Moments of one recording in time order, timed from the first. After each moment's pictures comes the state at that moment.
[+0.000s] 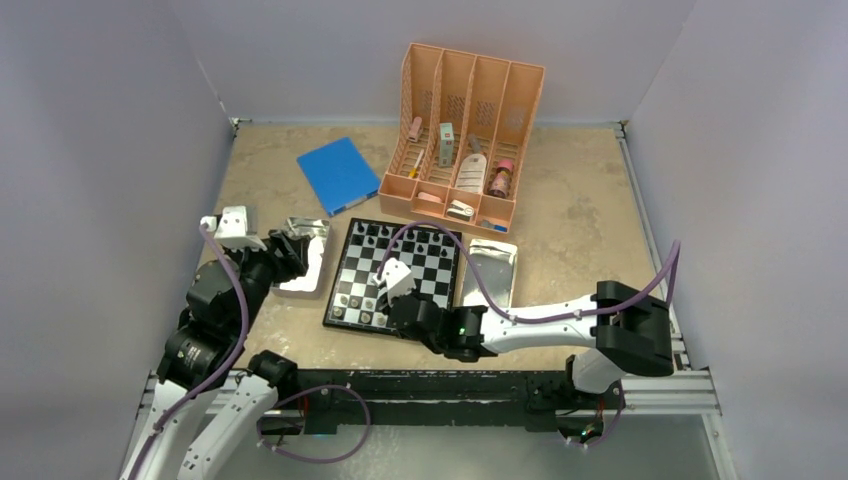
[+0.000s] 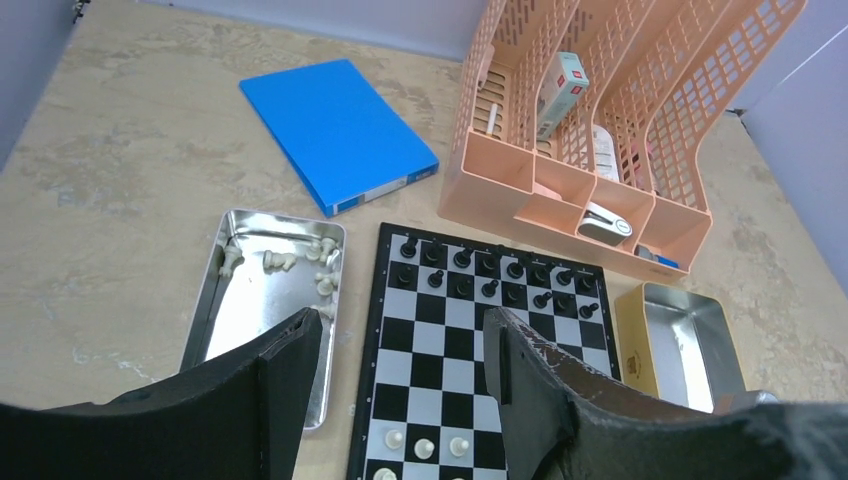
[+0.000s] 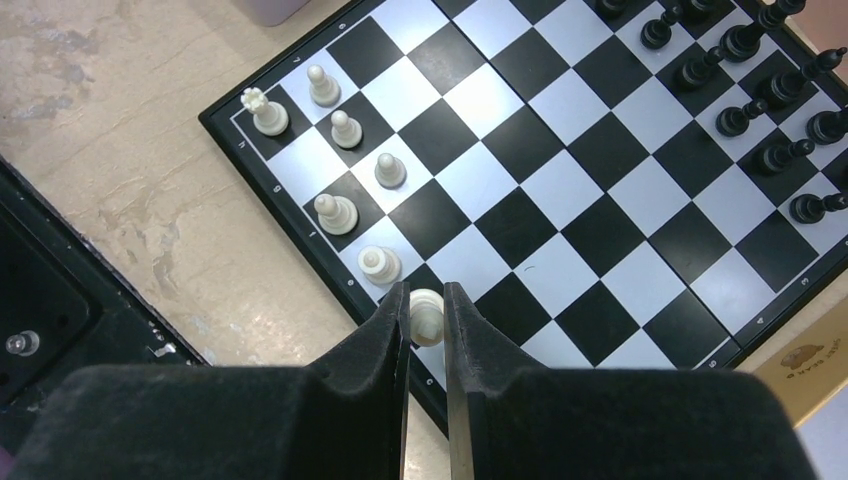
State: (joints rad) left arm -0.40 0.42 0.82 -0.58 -0.25 -0.34; right arm 1.36 1.55 0.87 0.05 0.52 0.37
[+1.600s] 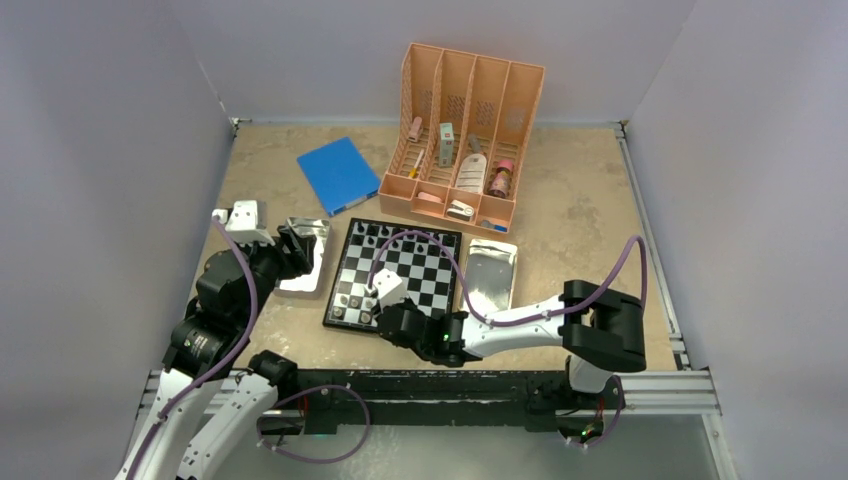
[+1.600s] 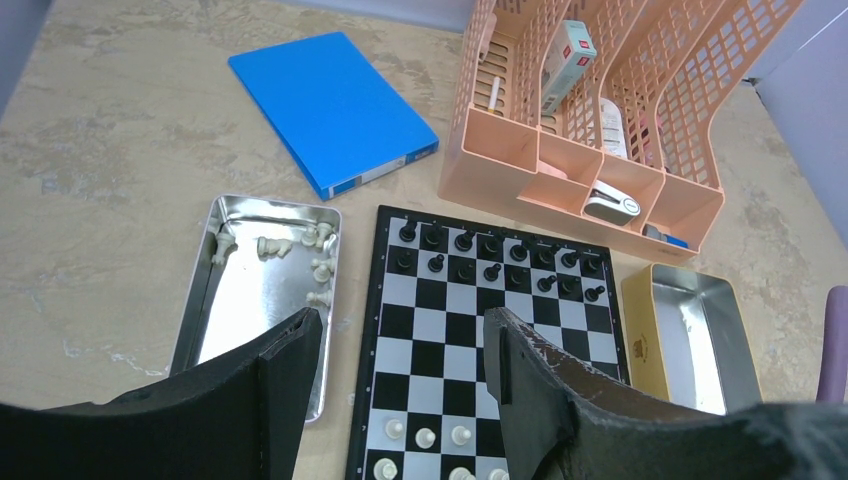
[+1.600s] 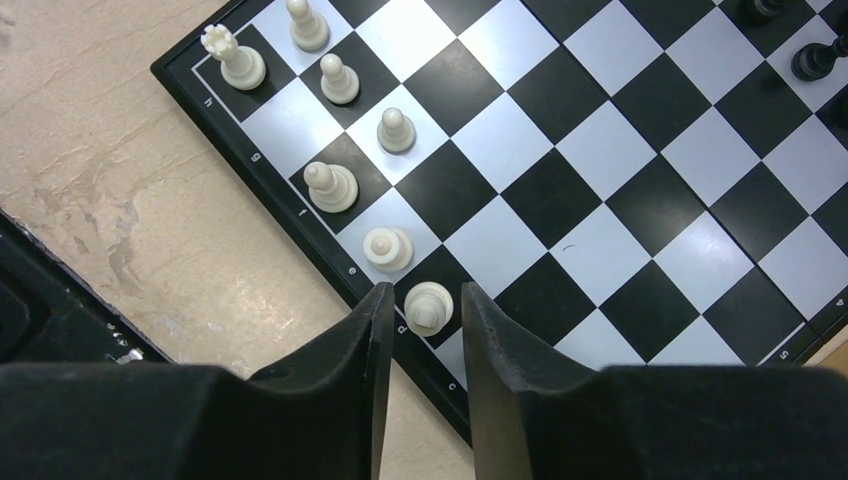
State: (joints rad) left arm -0.40 0.47 0.82 -0.58 -0.24 -0.33; right arm 1.39 1.68 0.90 0.05 0.55 0.44
